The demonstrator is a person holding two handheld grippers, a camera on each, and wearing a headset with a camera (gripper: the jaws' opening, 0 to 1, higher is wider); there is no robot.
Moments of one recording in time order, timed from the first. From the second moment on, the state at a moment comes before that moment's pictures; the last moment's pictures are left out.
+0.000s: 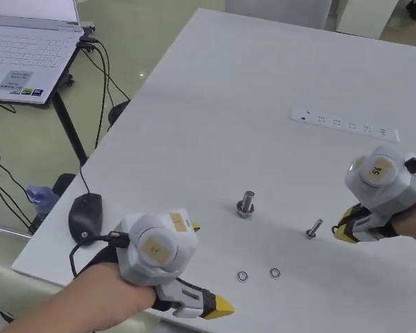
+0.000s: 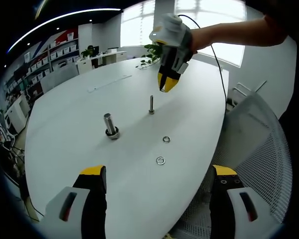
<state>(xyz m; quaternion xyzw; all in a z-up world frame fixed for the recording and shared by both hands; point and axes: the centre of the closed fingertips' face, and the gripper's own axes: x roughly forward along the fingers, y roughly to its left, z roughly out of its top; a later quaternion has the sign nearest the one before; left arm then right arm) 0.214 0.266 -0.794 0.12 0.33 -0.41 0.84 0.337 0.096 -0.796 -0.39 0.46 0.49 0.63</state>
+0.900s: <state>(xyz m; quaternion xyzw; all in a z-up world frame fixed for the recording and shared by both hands) 0.219 0.277 -0.797 0.12 0.33 -0.40 0.85 0.354 0.118 -0.810 -0.40 0.47 0.49 0.62</state>
